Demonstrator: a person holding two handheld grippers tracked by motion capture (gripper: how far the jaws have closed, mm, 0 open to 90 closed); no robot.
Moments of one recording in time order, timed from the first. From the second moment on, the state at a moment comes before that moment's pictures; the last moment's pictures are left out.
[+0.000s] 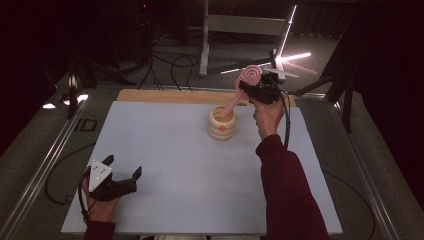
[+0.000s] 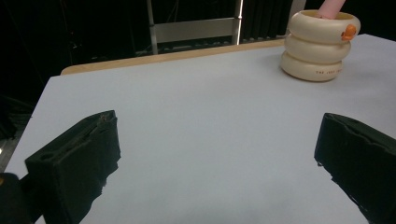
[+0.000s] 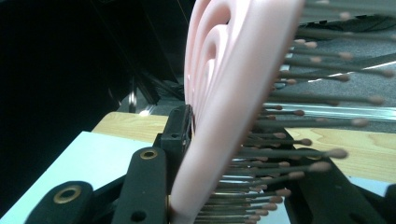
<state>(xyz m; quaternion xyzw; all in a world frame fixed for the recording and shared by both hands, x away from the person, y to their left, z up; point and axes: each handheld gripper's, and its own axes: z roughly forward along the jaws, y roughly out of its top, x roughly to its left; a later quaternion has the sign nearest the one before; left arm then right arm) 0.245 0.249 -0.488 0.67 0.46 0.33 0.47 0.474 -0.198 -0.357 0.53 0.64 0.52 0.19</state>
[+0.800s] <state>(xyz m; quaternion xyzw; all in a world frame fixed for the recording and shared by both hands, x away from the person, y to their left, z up) 0.245 0.248 -0.489 0.67 0.46 0.32 0.48 0.473 -0.191 -0.376 0.53 0.66 0.50 0.19</state>
